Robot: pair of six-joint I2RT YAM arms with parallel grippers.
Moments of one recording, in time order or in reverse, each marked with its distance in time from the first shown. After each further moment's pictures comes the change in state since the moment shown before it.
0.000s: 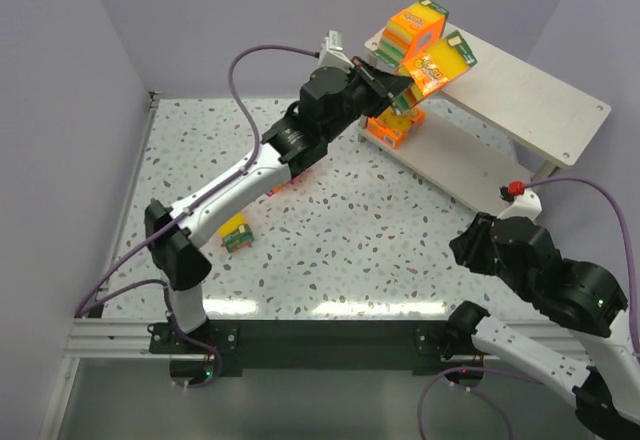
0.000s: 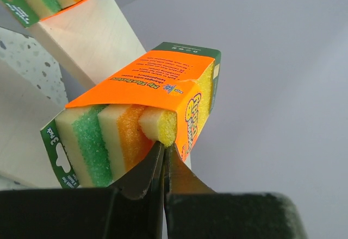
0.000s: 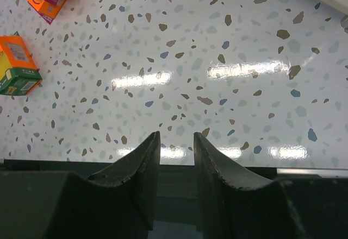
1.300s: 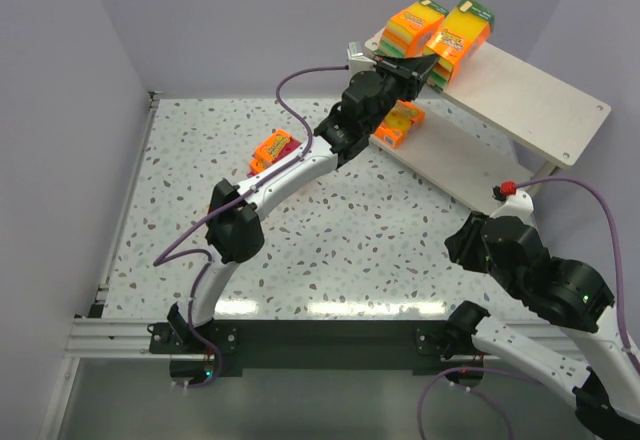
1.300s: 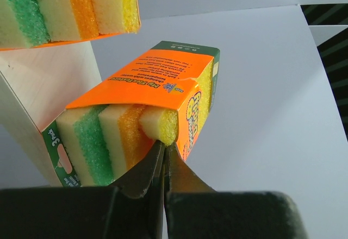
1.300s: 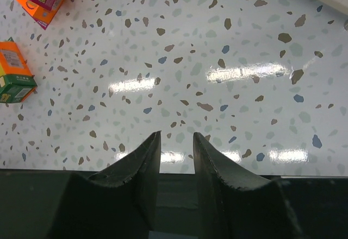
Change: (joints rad) left arm 0.003 0.472 0.374 0.282 -0.097 -0.361; right arm 0.000 -0.011 -0.074 0.065 0.021 0.004
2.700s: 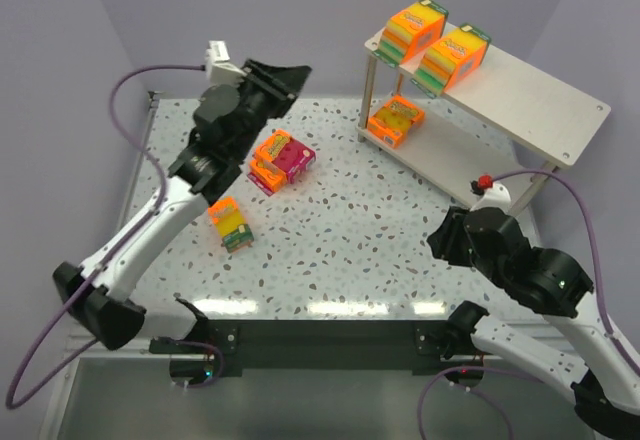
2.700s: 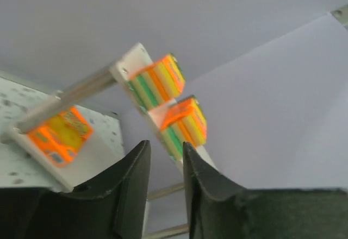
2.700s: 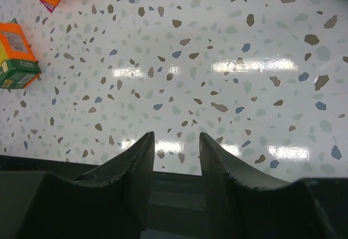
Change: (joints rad) left arm 0.186 -0.814 -0.773 -0.136 0.038 0.441; right arm 0.000 0.045 -0.042 0.083 -0.057 -0.030
